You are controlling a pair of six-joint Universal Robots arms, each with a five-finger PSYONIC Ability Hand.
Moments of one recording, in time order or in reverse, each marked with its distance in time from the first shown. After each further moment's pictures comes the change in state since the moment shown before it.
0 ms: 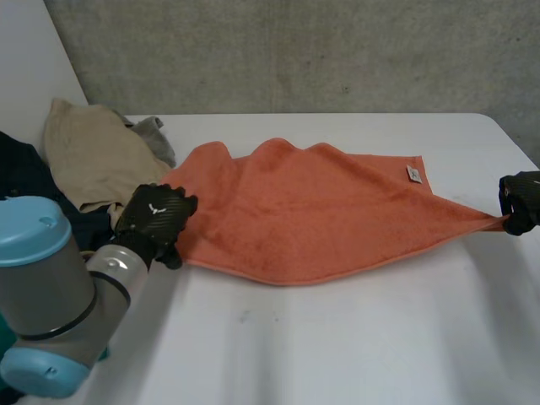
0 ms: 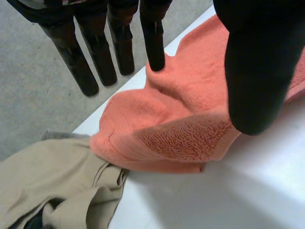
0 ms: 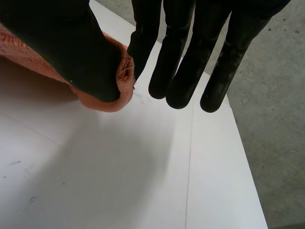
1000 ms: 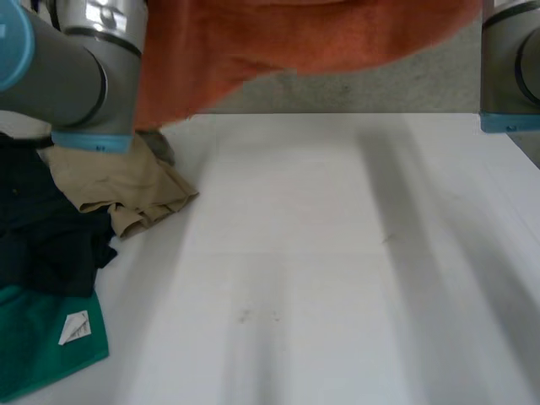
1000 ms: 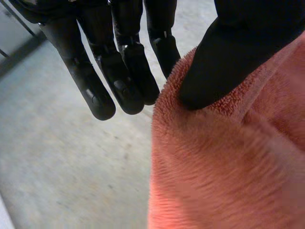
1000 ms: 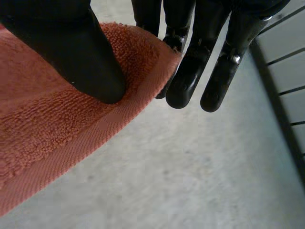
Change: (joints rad) left arm -0.051 -0.209 0.929 0.320 0.033 0.139; right arm 0.426 0.059 -0.642 -0.688 0.108 -0.446; left_hand 0.669 0.751 0.747 0.767 0.720; right_hand 0.000 0.000 0.000 0.000 0.000
